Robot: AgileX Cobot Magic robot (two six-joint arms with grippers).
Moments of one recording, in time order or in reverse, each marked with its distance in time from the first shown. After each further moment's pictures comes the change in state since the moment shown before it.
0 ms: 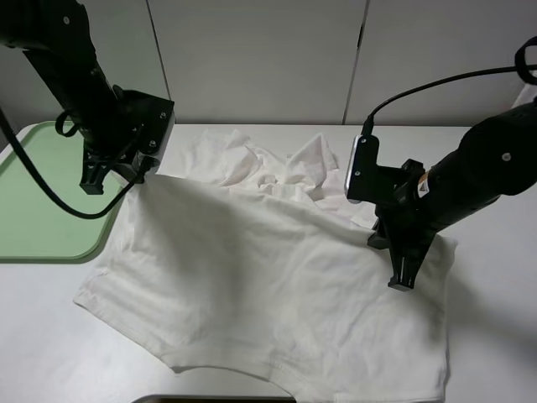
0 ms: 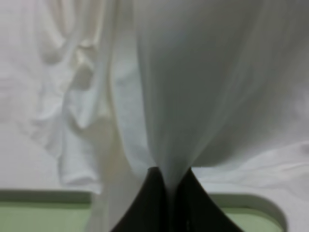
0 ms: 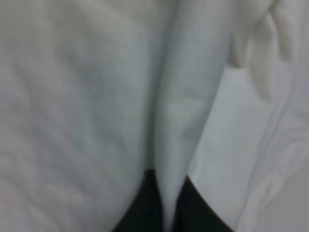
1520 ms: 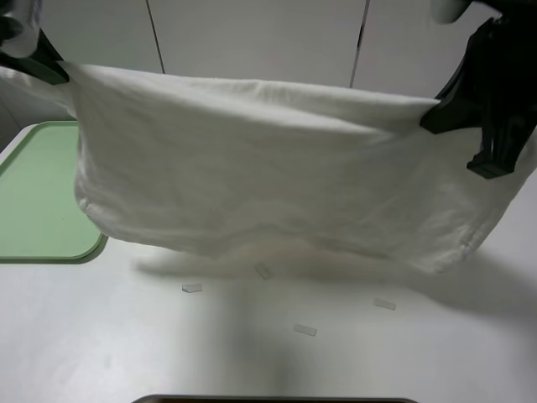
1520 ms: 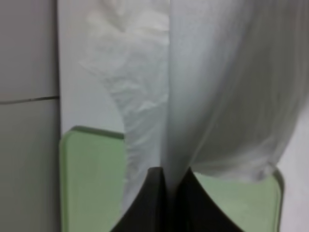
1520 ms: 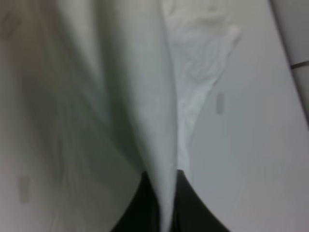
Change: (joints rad) left arm 0.000 -0.549 0.000 -0.042 0.169 -0.073; right arm 0.000 -0.405 -0.292 -0.012 0.484 0.034
